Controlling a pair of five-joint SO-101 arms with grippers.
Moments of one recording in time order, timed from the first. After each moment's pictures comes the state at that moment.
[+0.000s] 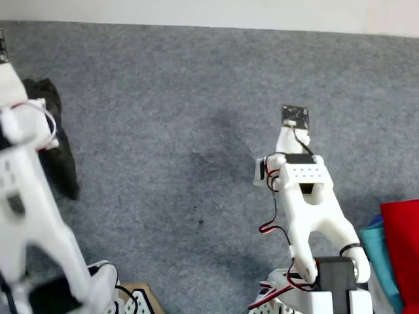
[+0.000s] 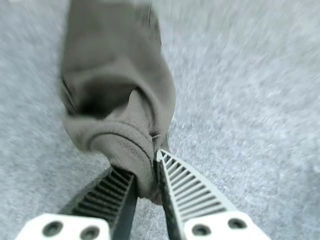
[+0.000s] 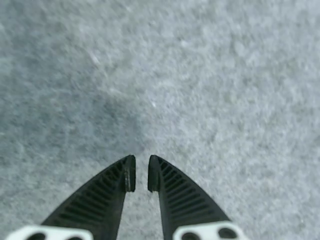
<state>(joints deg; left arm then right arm) -28.2 -28.8 -2.8 90.8 0.0 -6.5 -13.3 44.8 45.5 -7.8</state>
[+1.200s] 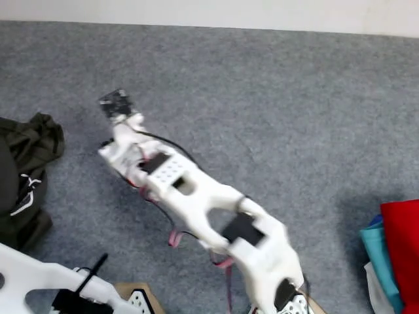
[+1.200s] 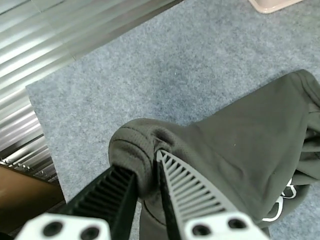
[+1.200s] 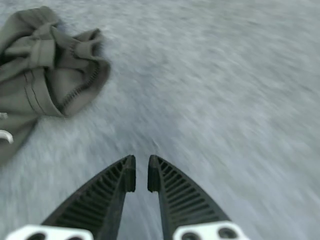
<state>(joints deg) -73.6 -41.1 23.8 65.7 -9.9 -52.0 31.3 -4.2 14.6 -7.8</state>
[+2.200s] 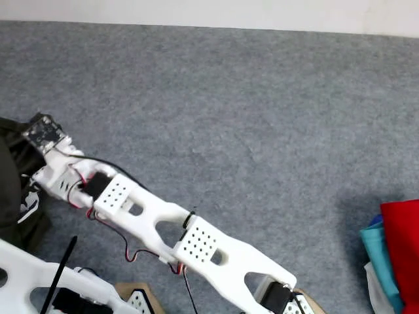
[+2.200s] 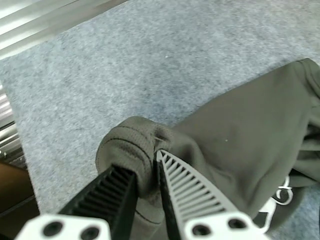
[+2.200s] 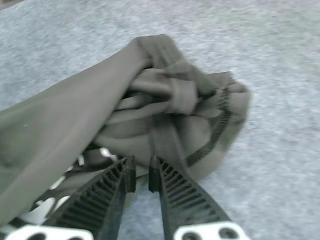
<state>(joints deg) -71.7 -41.1 35.4 56.3 -5.5 -63.2 69.5 -64.7 29.8 -7.8</state>
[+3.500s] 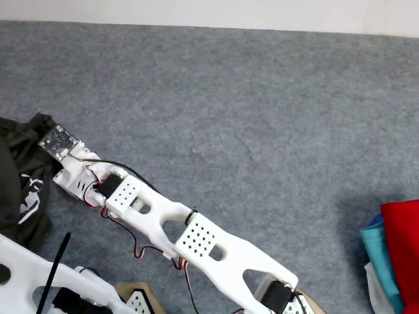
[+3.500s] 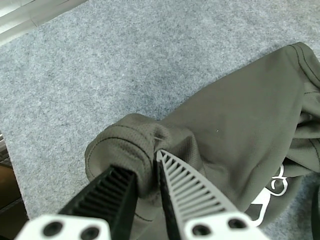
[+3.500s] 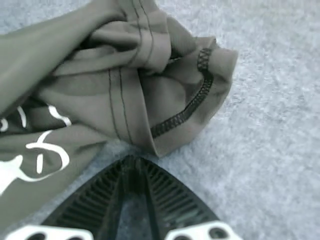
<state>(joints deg) -70.1 -41.1 39.3 54.2 -5.3 -61.1 78.1 -65.0 24.0 0.2</state>
